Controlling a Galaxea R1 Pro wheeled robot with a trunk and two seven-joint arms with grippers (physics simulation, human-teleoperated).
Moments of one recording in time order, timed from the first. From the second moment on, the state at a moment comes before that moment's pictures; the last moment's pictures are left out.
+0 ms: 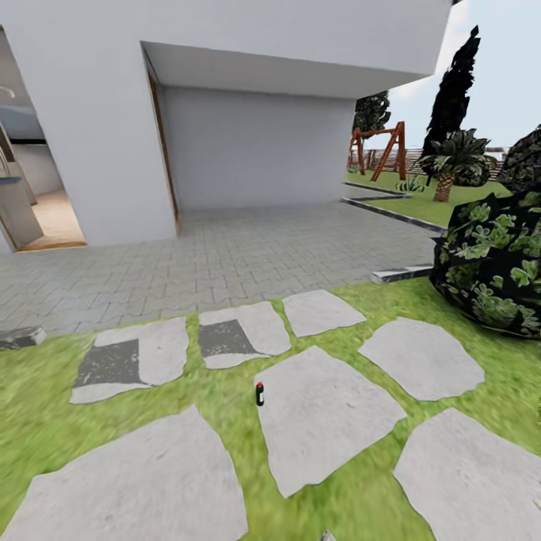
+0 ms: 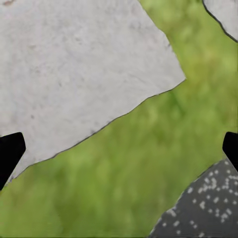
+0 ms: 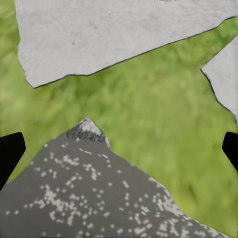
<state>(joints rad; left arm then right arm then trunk) -0.15 -0.01 0.00 -0.37 -0.06 -0.25 0.00 -0.01 -0.04 0.00 -0.51 0.00 -0.45 0.00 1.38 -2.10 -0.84</state>
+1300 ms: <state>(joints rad) -0.15 -0.01 0.00 -0.37 -0.06 -0.25 0.00 -0.01 -0.04 0.00 -0.51 0.00 -0.45 0.00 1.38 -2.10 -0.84</state>
